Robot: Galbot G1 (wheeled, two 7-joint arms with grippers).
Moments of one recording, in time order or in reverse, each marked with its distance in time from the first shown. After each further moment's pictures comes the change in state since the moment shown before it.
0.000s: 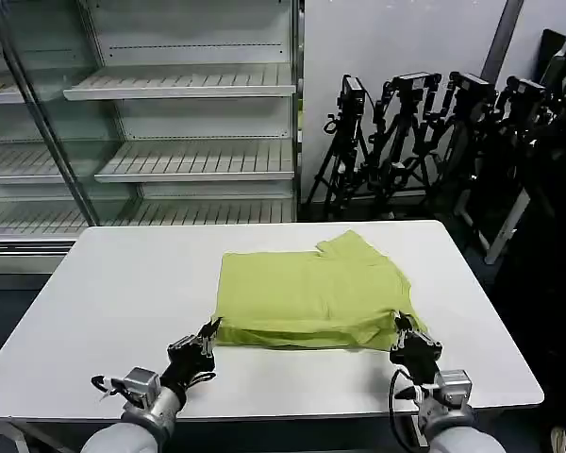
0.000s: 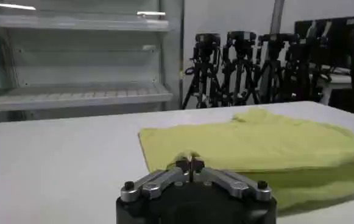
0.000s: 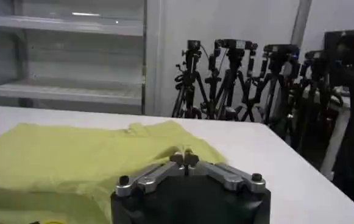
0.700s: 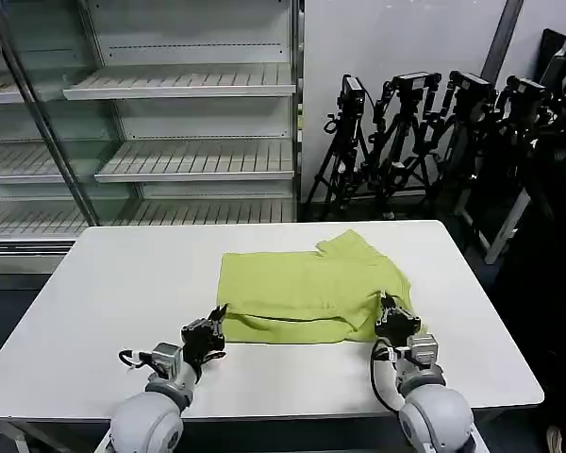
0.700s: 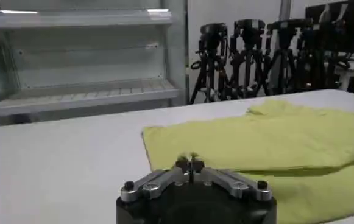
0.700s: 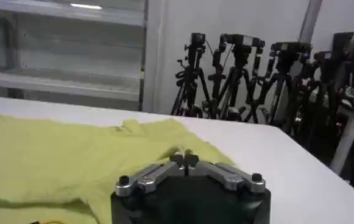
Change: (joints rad) left arm -0.141 -0.035 0.077 0.148 0.037 -0.003 -0.029; right arm 0.151 0.023 -0.079 -0.185 -0.042 0.010 0.010
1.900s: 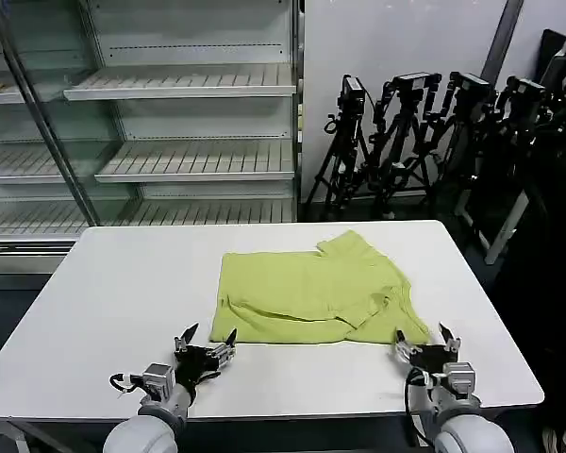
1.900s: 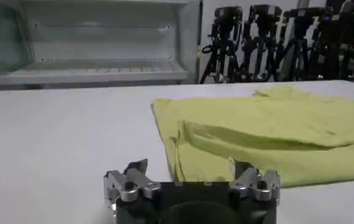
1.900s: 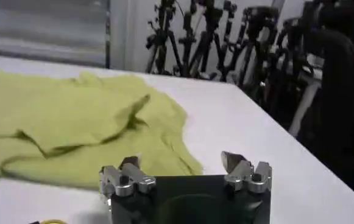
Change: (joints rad) left arm 0.126 -0.026 -0.050 -0.039 -0.028 0.006 -0.019; right arm -0.225 -0.032 0.194 0.075 0.076 -0.040 0.002
